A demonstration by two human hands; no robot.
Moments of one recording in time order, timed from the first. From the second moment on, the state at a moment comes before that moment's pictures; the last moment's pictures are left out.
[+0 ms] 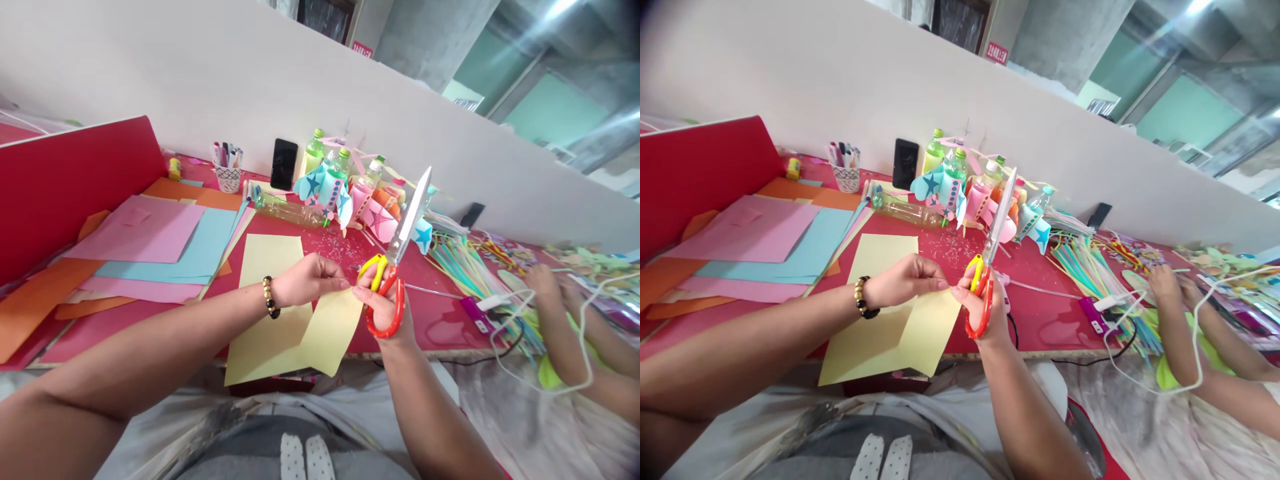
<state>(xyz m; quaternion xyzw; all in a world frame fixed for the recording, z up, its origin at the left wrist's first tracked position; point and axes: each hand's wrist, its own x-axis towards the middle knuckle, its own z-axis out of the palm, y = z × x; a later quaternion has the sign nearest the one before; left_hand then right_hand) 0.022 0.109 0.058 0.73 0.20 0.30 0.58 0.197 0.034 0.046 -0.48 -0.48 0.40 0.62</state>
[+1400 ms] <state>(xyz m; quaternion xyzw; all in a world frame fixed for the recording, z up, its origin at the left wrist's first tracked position) 0.020 0.114 0.087 0.85 0.29 0.08 0.44 0.219 0.045 0.039 -0.47 -0.51 0.54 0.48</state>
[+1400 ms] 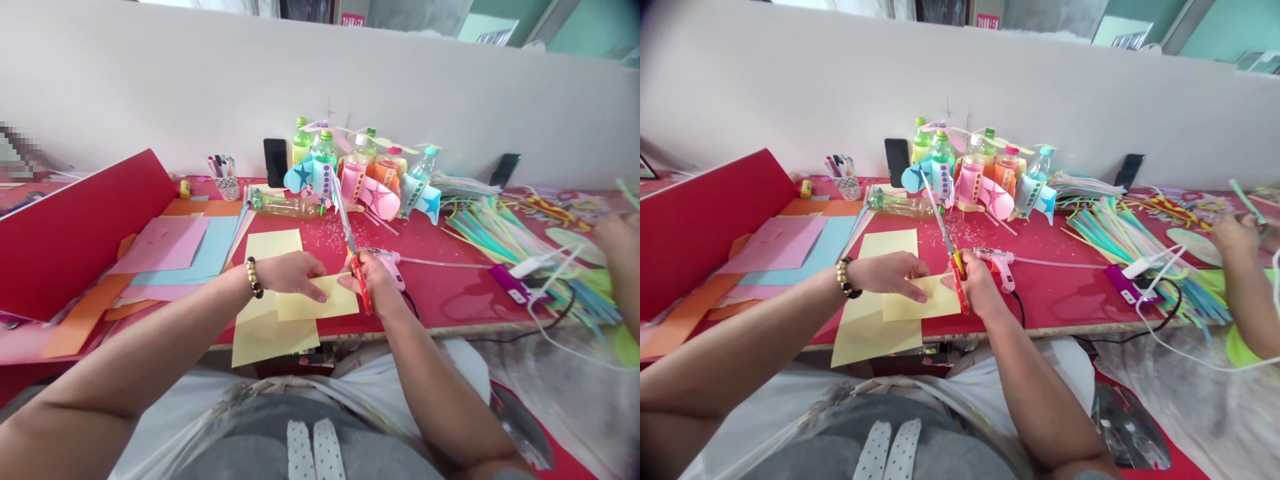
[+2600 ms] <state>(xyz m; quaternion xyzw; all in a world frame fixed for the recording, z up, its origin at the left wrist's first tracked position) -0.024 0.064 0.098 0.46 0.35 0.58 0.58 0.175 -0.013 0.033 -0.36 -0.58 0.58 0.44</state>
